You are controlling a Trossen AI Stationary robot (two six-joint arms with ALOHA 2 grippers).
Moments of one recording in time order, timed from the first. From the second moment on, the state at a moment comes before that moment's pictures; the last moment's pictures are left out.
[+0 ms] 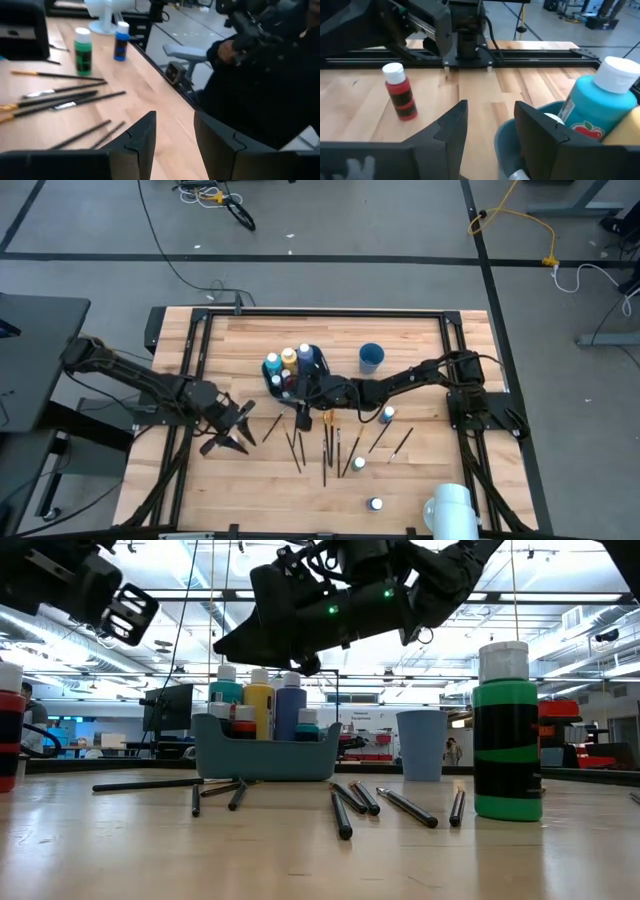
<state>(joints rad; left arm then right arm) -0.30 0.76 0.28 0.19 0.37 -0.14 0.05 2.03 1.20 0.62 0.16 -0.02</state>
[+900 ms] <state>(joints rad) -0.61 0.76 0.38 -0.41 -0.09 -0.37 0.05 2.03 1.20 0.63 0.16 0.01</state>
